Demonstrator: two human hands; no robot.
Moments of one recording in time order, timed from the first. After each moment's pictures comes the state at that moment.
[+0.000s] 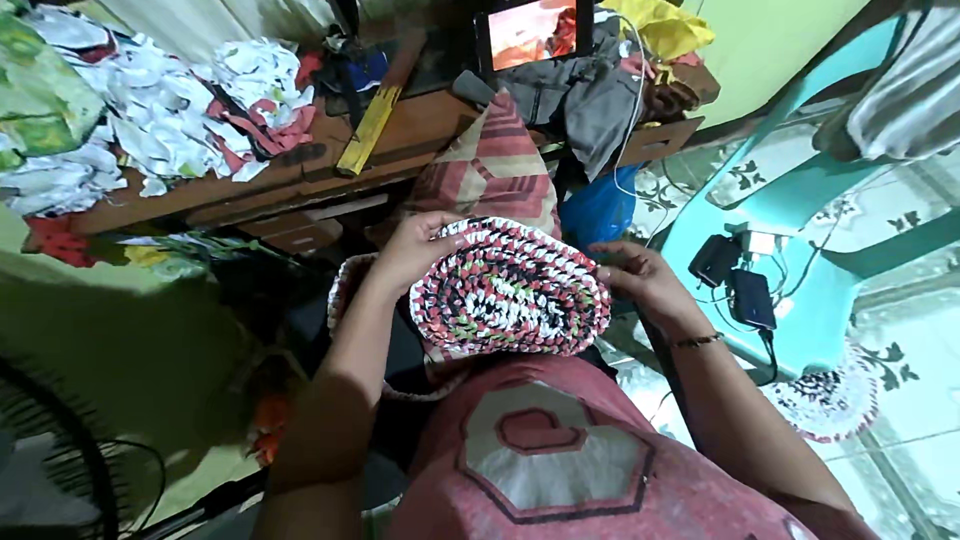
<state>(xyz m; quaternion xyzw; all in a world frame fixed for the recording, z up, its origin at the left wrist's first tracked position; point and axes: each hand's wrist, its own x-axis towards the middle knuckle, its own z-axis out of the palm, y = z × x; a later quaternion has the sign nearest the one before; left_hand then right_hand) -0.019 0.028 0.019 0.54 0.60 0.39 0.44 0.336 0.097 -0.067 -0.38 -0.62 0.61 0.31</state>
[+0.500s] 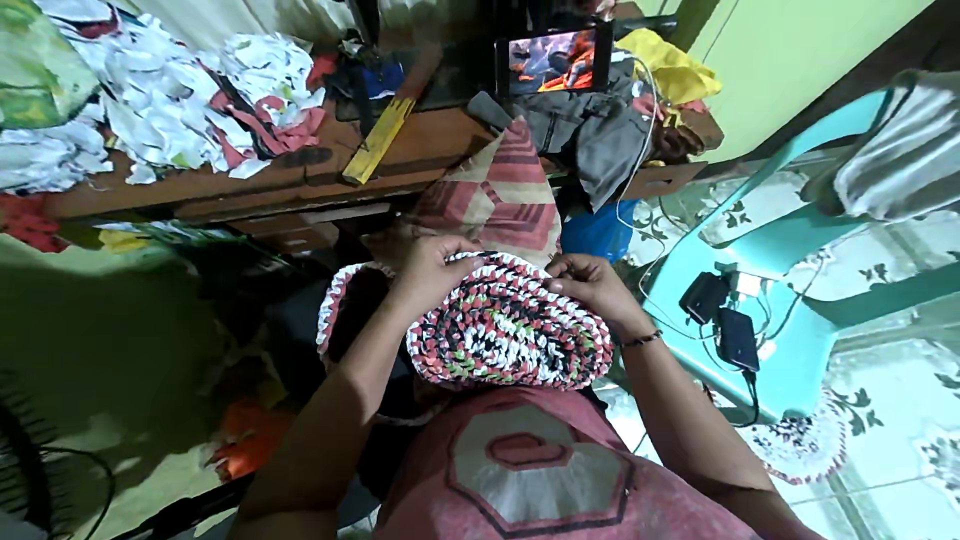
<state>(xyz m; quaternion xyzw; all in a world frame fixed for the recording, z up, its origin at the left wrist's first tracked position) -0.005 0.031 0.008 0.61 0.63 0.39 0.29 0.270 0.131 -0.063 -0.26 -0.66 0.63 0.30</state>
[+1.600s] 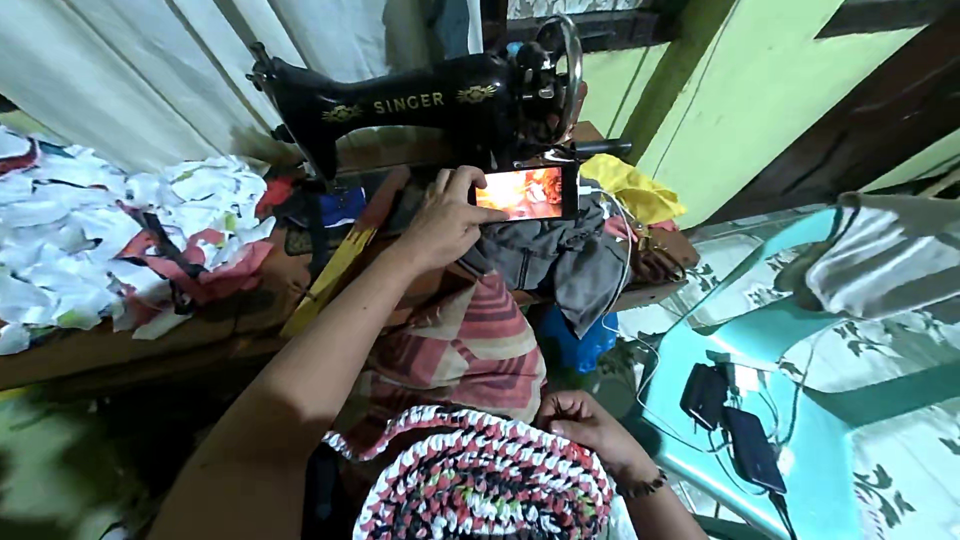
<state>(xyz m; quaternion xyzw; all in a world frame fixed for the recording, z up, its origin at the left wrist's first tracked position) -0.052 0.302 0.059 0.84 0.48 0.25 0.00 0.272 0.171 -0.095 -0.14 -0.55 0.78 0.27</state>
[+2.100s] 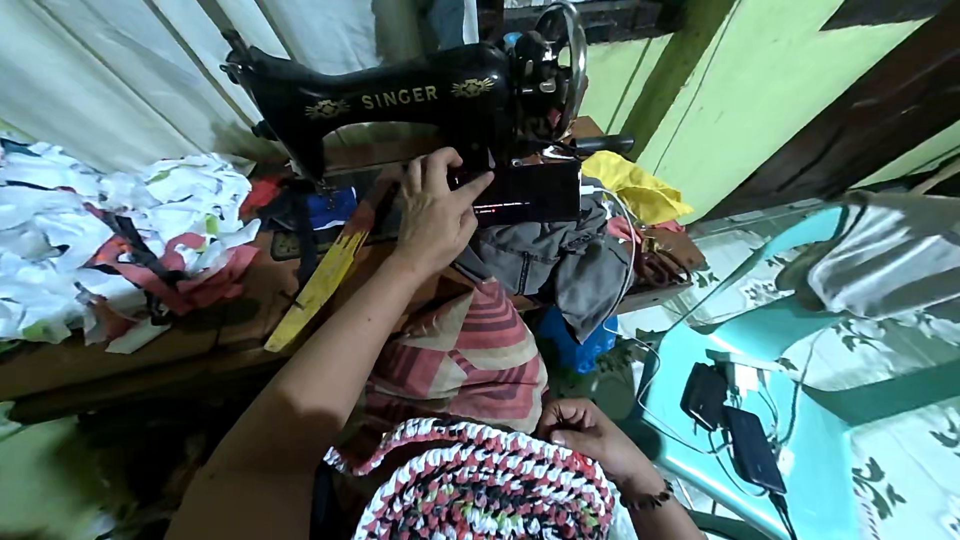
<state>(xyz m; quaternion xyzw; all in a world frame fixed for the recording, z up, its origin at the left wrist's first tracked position) -0.046 0.308 0.045 0.76 0.56 0.32 -0.13 0.272 0.170 -0.097 -0.15 -0.55 0.78 0.27</state>
